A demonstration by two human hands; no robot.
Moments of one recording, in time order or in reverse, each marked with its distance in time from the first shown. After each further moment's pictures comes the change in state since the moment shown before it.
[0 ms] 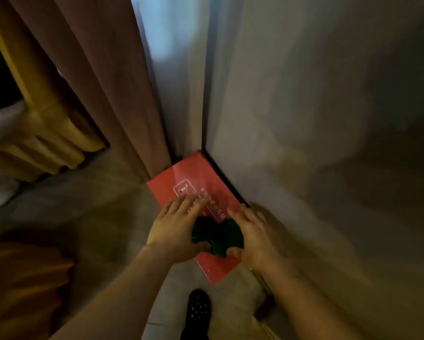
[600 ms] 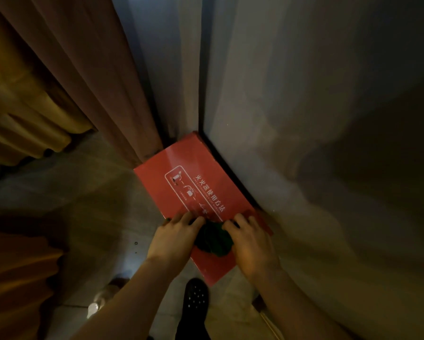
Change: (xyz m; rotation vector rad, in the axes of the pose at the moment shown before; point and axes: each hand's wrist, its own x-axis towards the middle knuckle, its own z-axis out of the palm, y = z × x) left_hand 0.011 -0.003 0.077 0.030 -0.060 -0.023; right_hand 0.032 0.011 0.079 -0.057 0.085 -0.061
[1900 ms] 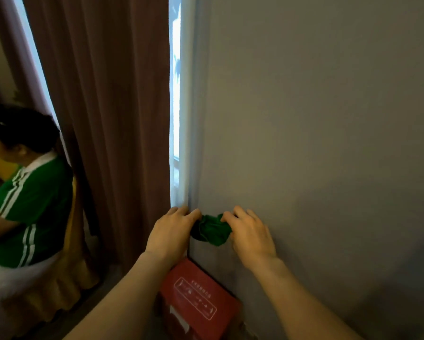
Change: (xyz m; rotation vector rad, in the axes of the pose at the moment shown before) left_hand -0.284 0.089 -0.407 0.169 0.665 0.294; right_hand -0.297 -0.194 -0.356 -0.146 0.788 0.071
